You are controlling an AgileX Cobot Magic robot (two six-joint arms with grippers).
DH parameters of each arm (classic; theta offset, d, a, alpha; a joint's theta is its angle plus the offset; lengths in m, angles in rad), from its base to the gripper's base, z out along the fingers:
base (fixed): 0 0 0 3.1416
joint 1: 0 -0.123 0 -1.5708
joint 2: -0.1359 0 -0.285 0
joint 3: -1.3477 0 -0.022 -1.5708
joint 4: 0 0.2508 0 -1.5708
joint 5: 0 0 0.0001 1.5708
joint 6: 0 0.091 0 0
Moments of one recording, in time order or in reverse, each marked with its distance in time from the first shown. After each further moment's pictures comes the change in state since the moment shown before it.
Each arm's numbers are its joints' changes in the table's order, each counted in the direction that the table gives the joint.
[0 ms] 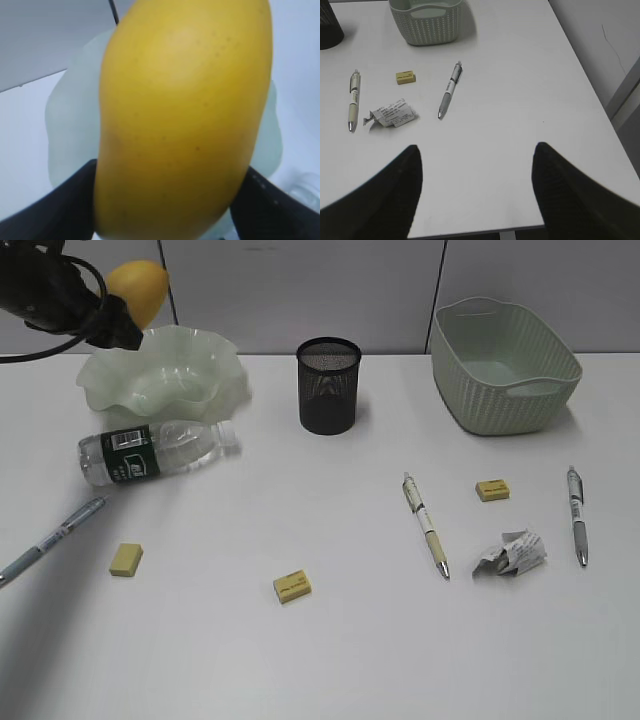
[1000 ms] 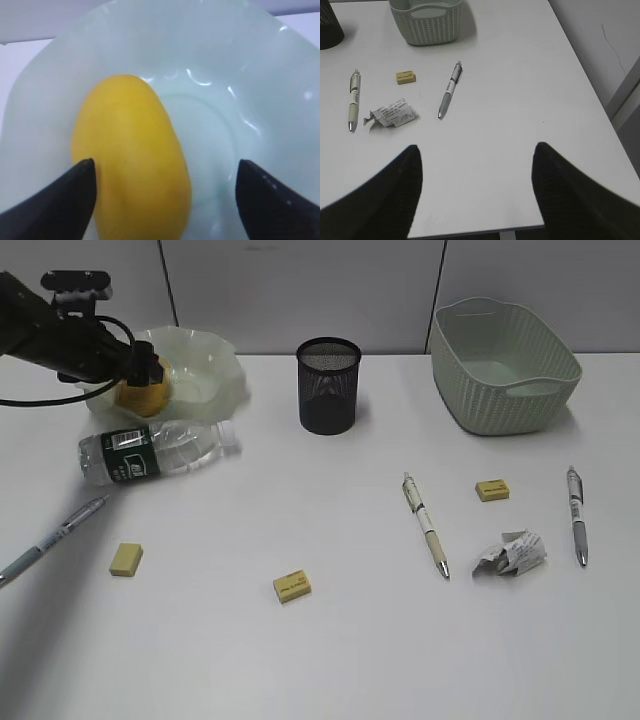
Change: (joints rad) left arm 0.006 -0.208 0.017 -0.187 -0.234 -0.004; right arm 0.000 0.000 0.000 0.000 0.000 0.000
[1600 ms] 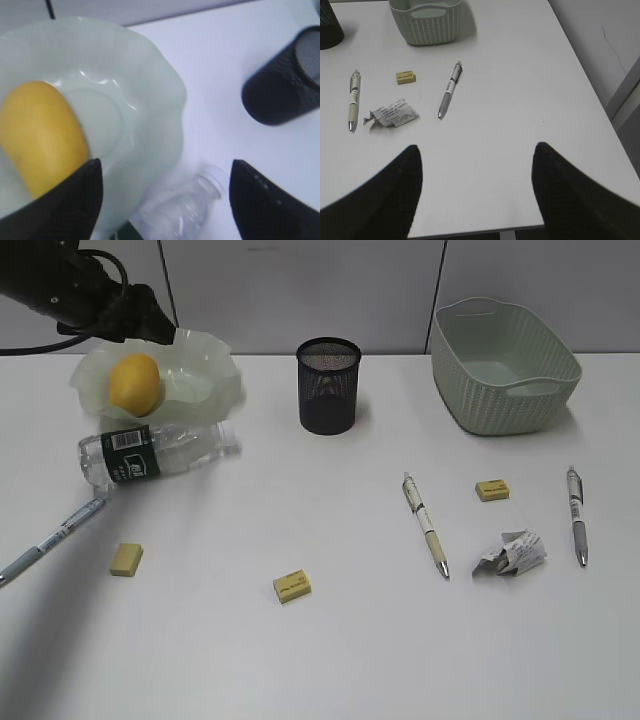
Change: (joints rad) left arm 0.023 0.236 0.000 0.009 0.384 0.000; right arm 0.000 0.000 0.000 0.000 0.000 0.000
